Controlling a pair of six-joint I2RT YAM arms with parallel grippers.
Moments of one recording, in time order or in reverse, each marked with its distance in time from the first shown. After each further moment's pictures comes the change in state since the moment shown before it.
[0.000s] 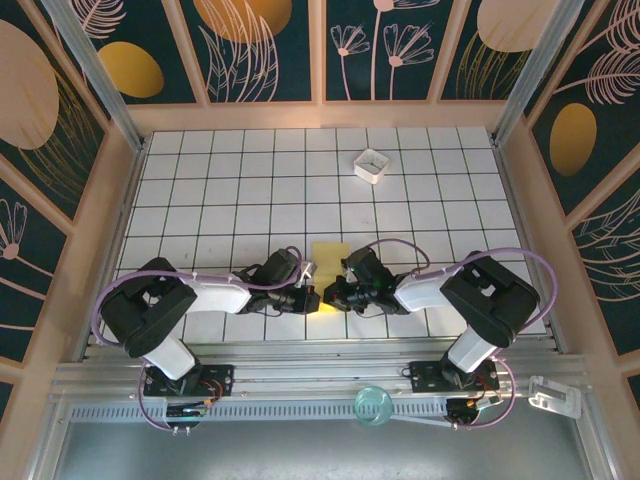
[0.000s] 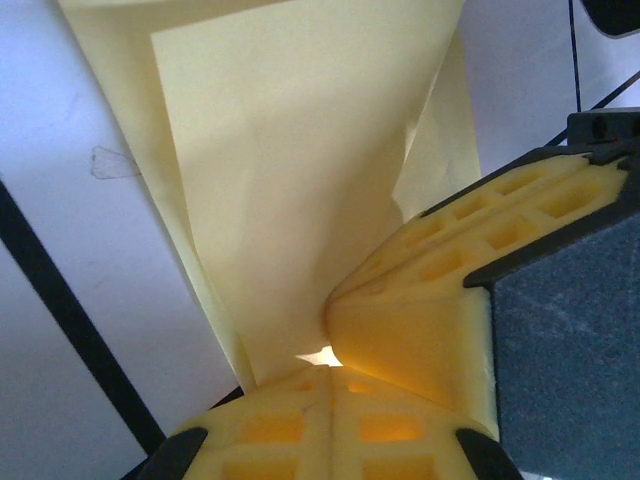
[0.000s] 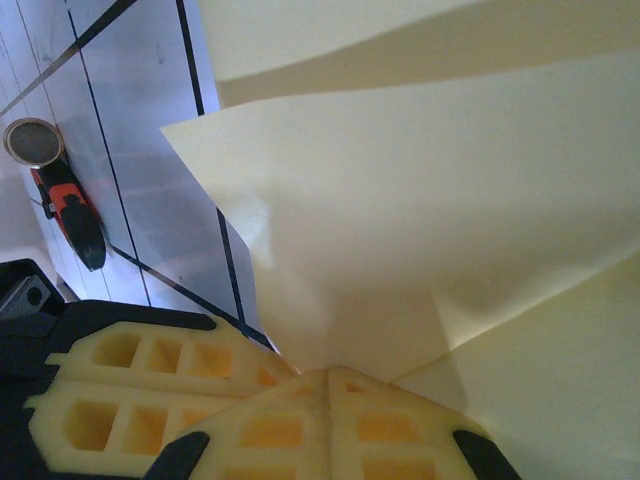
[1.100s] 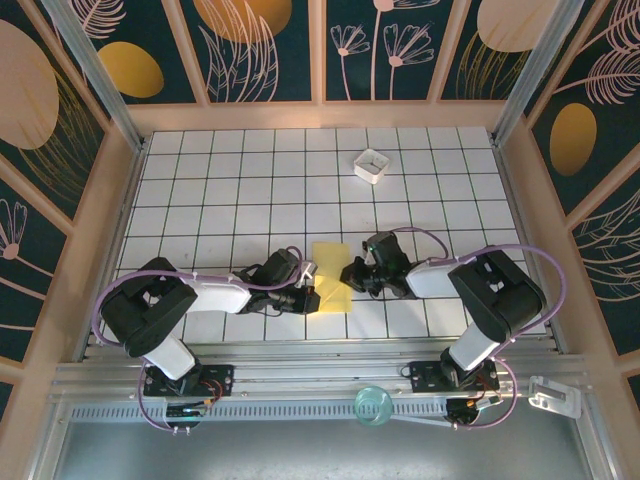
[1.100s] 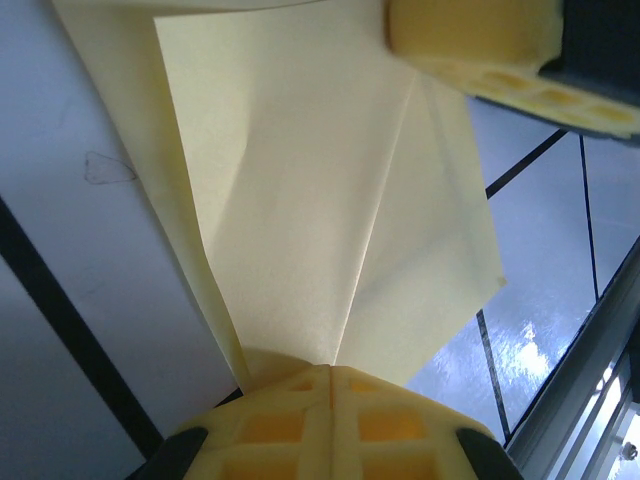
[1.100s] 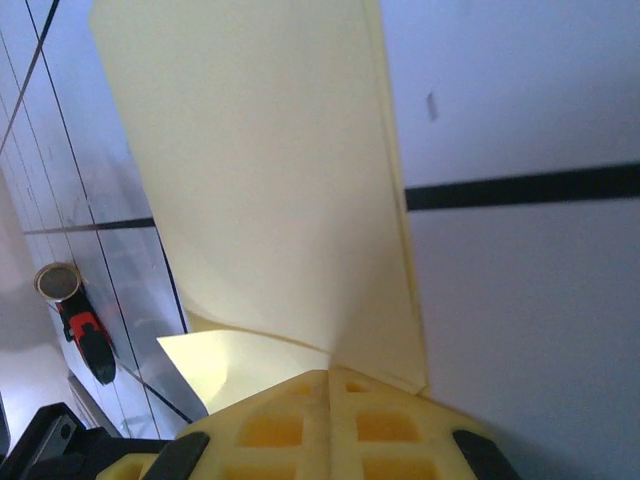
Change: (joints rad) left arm 0.000 0.005 -0.005 0.004 0.002 0.015; right arm -0.222 -0.003 0.017 -0.045 -0.002 -0.090
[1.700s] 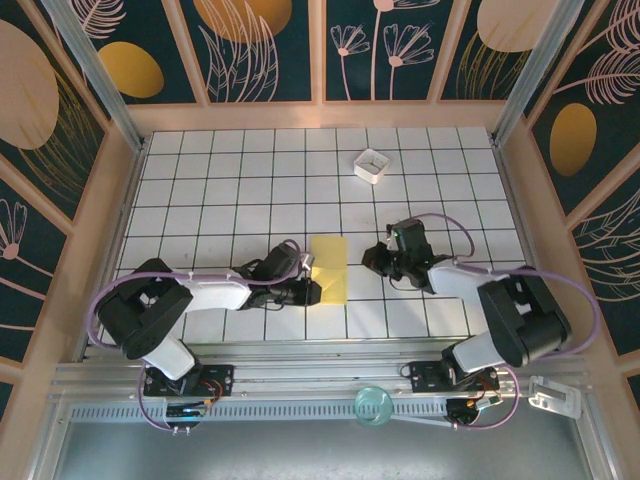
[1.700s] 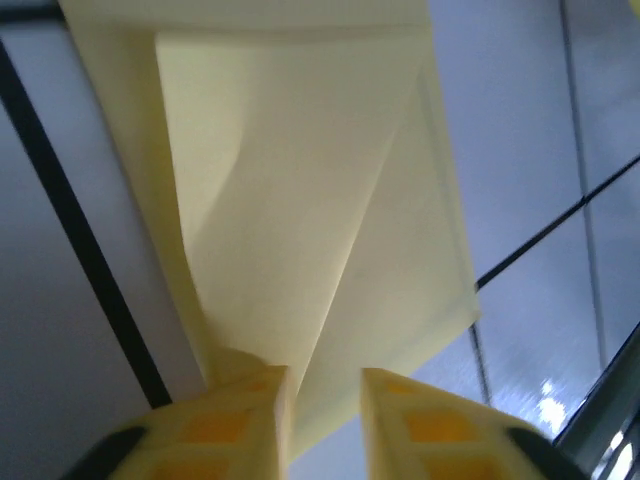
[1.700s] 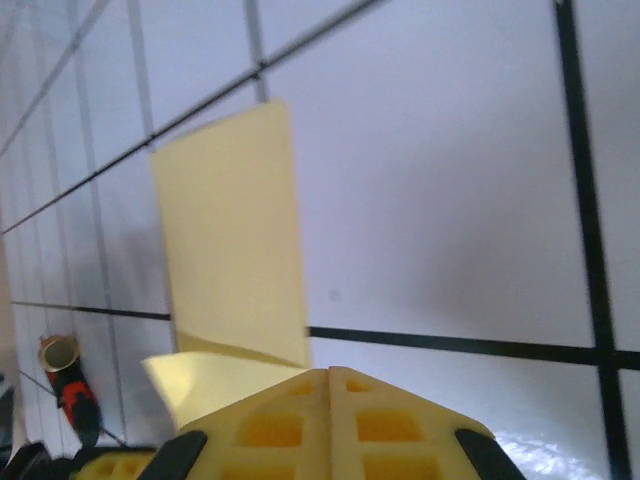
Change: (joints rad) left arm 0.007 -0.045 0.056 -0.037 -0.105 -0.053; right arm -0.150 -0.212 0.000 -0.141 0.067 -0.195
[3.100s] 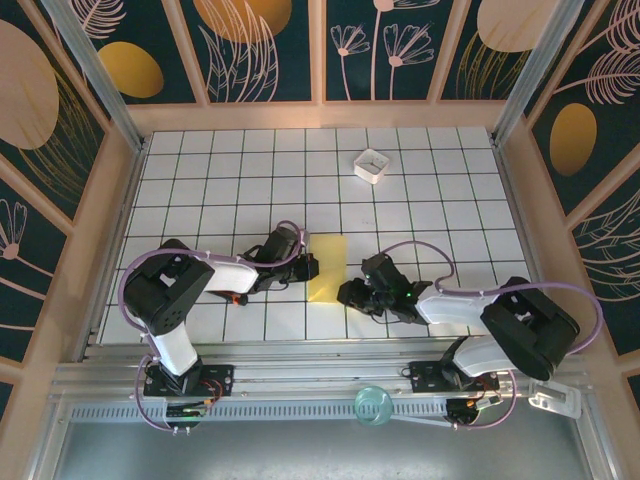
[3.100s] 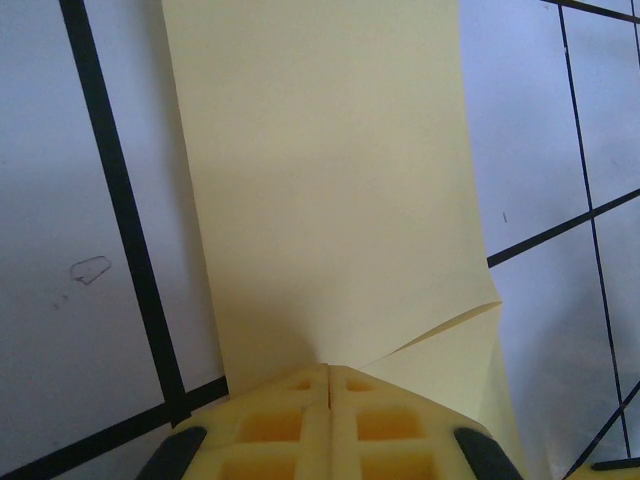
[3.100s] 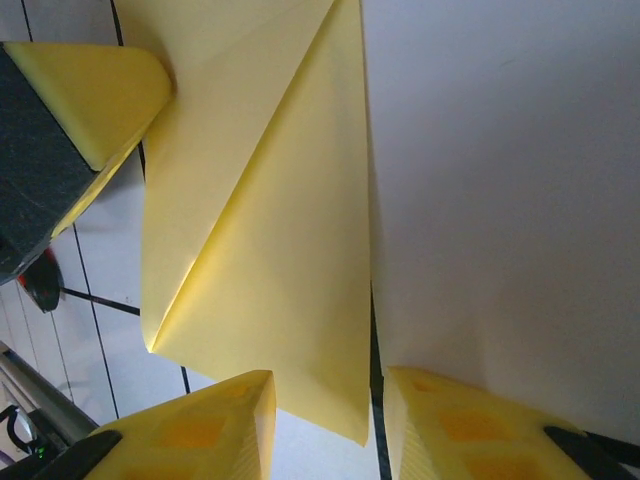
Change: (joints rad) left arm 0.105 0.185 0.084 0.180 -0.066 -0.005; right arm 0.370 -0.035 -0.124 0.031 0.134 0.273
